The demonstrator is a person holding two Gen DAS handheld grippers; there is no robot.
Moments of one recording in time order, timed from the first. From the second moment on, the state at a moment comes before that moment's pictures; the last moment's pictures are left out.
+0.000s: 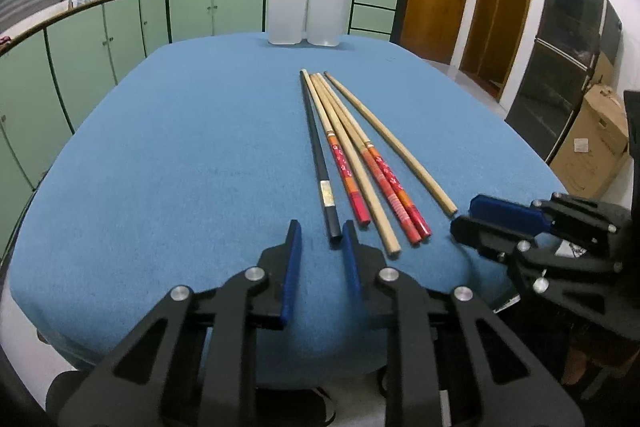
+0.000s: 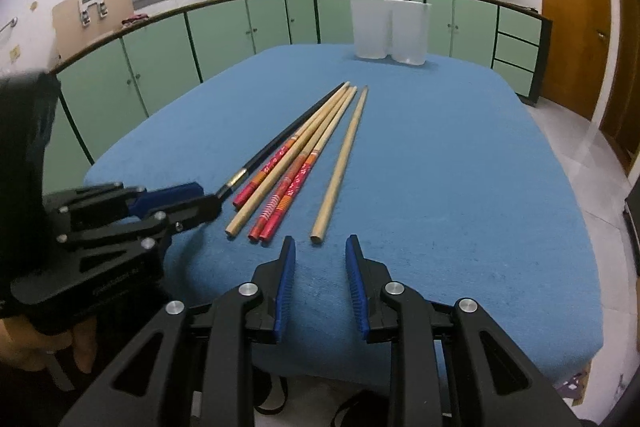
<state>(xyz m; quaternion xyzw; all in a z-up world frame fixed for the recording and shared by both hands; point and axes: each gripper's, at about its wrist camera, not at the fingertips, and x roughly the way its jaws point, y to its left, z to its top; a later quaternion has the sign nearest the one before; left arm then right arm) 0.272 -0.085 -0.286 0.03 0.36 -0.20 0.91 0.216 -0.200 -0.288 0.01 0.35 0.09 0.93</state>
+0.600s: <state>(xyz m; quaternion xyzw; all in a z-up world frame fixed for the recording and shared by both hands) 0.279 -0.073 -0.274 0.00 0.36 -0.20 0.91 0.217 -0.221 -0.272 0.04 0.33 0.07 0.94</state>
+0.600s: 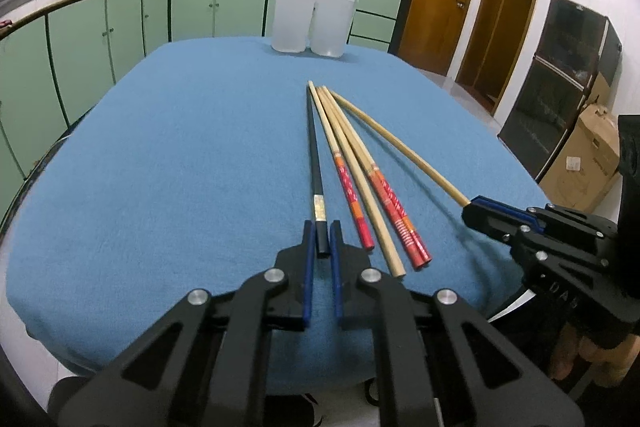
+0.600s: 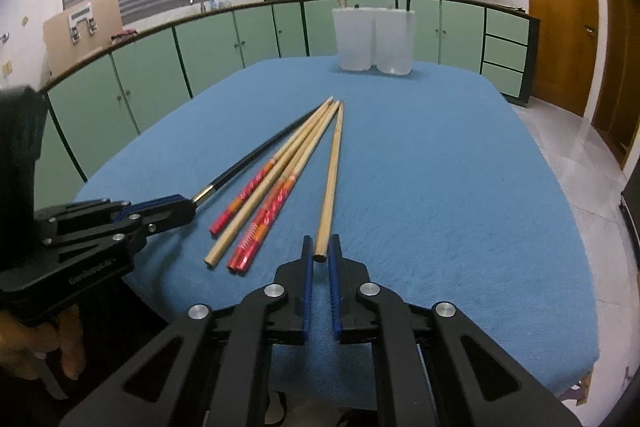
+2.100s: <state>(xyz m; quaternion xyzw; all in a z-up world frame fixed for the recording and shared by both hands) 0.388 -0.095 -0.070 0.04 0.25 -0.25 0.93 0.368 -0.244 -0.062 0.02 0.30 0.15 0.94</state>
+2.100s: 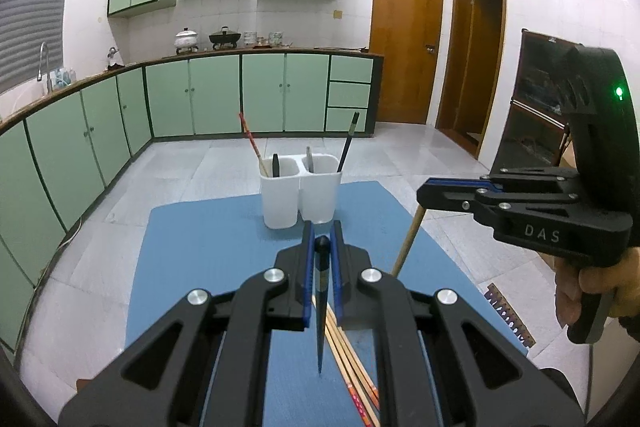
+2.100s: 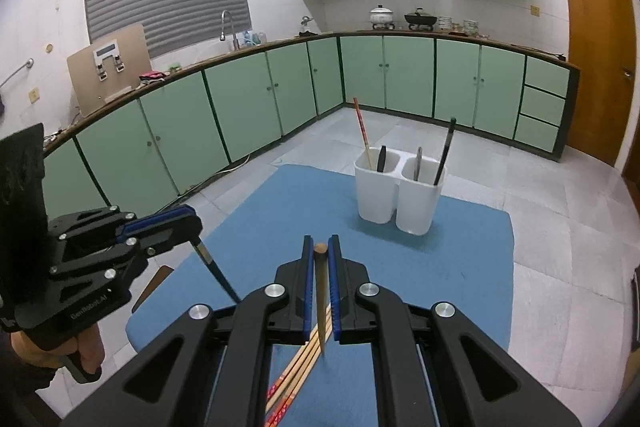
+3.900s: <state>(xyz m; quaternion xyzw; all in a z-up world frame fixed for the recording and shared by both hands) 0.512 -0.097 -0.023 0.04 0.18 -0.23 0.96 0.427 -0.312 -0.009 0.03 0.19 0.08 0.98</state>
